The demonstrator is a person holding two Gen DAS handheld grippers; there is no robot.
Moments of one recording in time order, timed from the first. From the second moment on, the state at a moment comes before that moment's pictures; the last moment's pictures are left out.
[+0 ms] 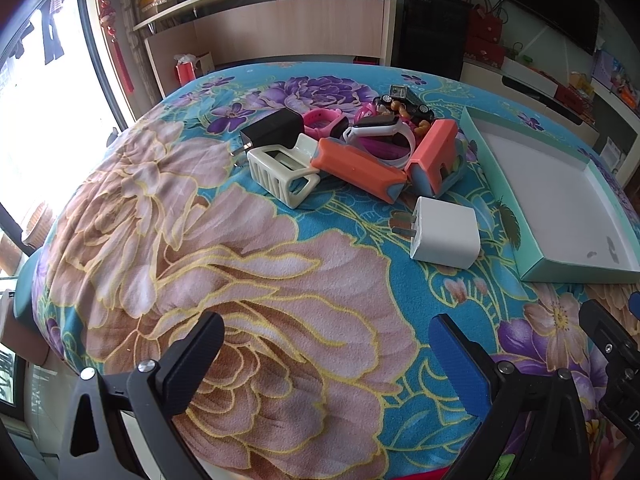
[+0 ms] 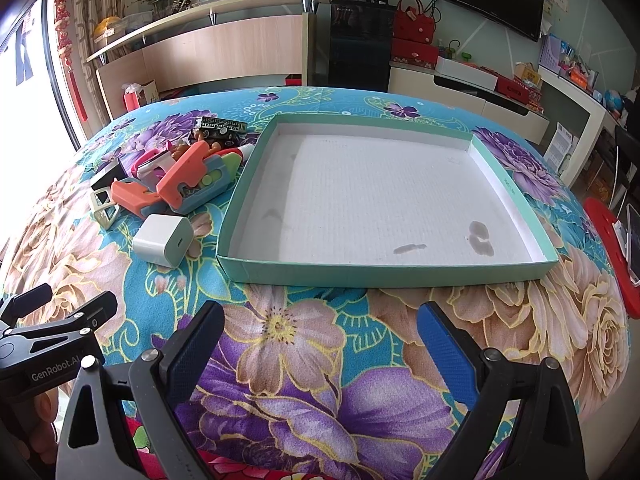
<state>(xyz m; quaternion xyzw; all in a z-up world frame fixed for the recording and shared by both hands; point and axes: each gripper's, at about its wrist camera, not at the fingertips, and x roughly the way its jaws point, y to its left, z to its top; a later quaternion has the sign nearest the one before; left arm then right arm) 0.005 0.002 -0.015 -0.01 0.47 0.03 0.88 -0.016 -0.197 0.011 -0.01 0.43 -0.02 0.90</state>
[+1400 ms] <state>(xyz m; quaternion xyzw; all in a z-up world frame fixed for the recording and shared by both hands) 0.054 0.076 0.046 -0.06 0.45 0.04 0.89 0.026 -0.133 0.051 -0.01 0.42 0.10 0.90</state>
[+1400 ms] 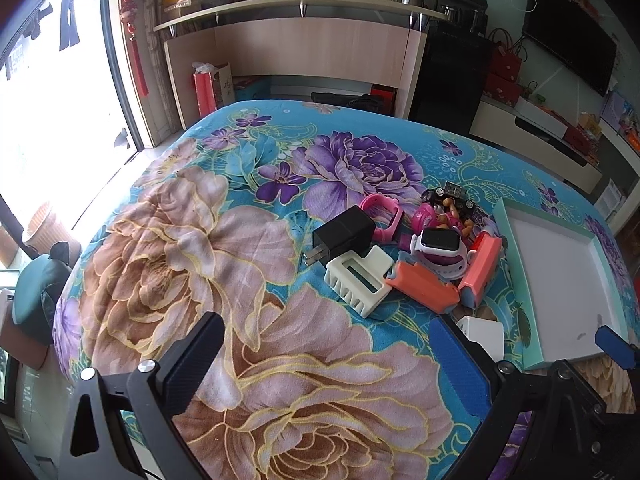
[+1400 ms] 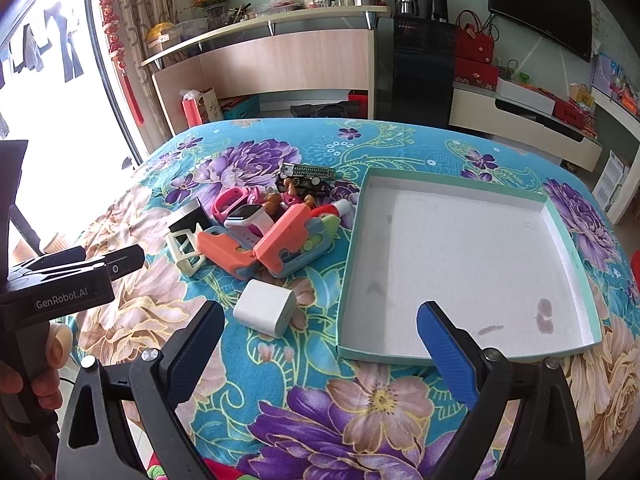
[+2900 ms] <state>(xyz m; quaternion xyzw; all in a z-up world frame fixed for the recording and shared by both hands) 0.129 0.063 -0.028 0.01 0.46 -0.05 0.89 0.070 -0.085 -0.020 -0.02 0.46 0.11 0.88</state>
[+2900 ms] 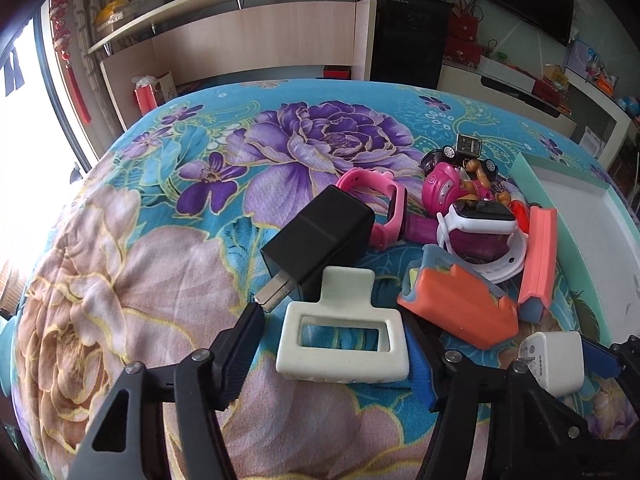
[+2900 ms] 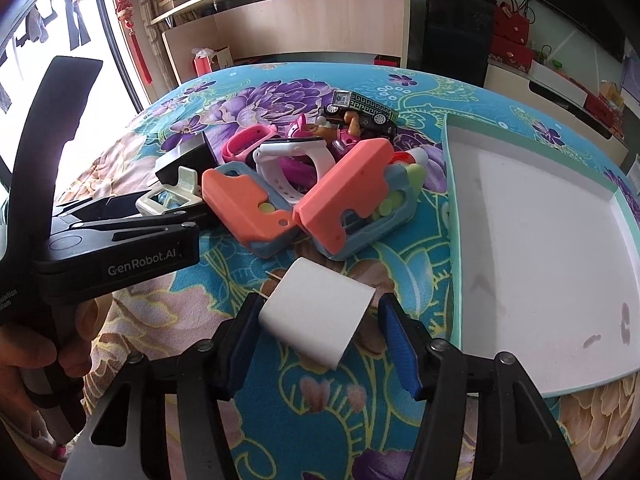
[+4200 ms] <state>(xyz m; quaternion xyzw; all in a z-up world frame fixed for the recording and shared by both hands) 0.149 -0.072 0.058 0.00 0.44 -0.11 0.89 0.138 -0.228 0.042 0.03 0.43 -0.04 0.90</state>
